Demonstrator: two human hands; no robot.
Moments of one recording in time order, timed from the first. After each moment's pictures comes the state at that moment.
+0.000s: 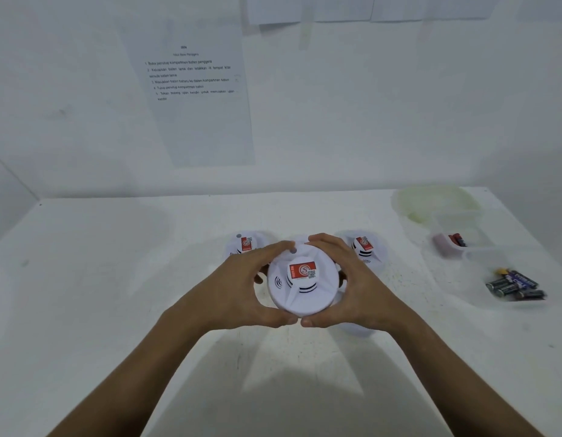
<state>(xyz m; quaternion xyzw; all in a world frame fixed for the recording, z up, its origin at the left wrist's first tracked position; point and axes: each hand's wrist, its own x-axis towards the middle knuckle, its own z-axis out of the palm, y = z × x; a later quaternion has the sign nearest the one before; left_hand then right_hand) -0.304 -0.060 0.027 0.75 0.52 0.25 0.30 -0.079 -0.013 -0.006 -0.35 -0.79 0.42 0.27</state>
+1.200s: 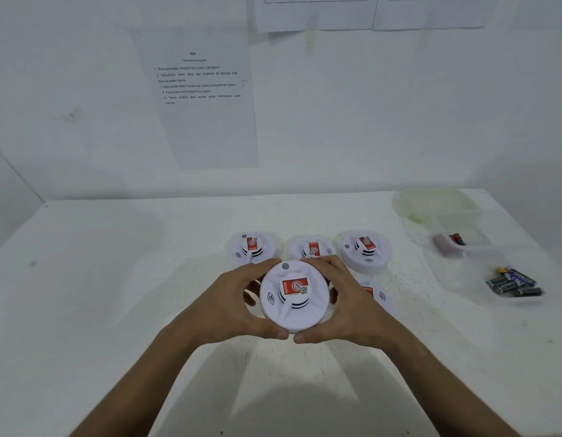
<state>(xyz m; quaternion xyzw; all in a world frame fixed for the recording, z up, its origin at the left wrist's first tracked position) -0.324 -0.080 0.004 0.71 0.55 0.26 0.35 -0.096 -0.040 -0.013 -0.37 -0.79 0.42 0.26</state>
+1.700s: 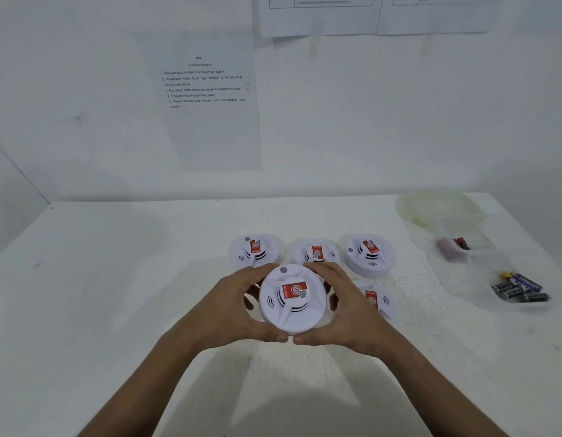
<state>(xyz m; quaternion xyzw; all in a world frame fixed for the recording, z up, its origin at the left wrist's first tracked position) -0.329 -0.080 -0.001 0.71 0.56 0.26 0.33 -0.100 -0.042 -0.024 -0.39 -0.77 0.42 0.28</state>
